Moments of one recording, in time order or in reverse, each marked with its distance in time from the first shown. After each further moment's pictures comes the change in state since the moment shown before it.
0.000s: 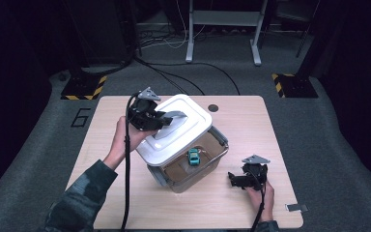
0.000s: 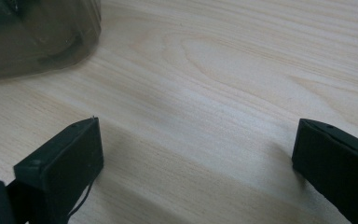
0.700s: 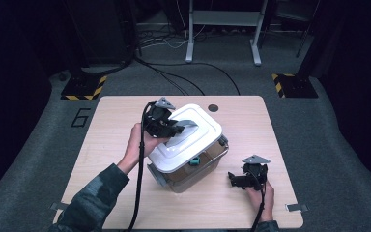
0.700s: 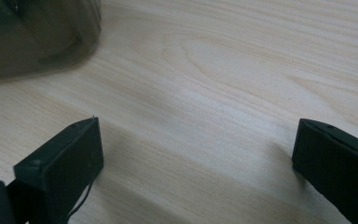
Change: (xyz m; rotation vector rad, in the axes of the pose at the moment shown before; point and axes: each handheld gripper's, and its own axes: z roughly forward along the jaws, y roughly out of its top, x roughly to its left) left arm -0.019 -0.005 0.035 0.040 -0.049 0.013; right arm 0.000 0.000 0.000 -0.002 -0.004 0.003
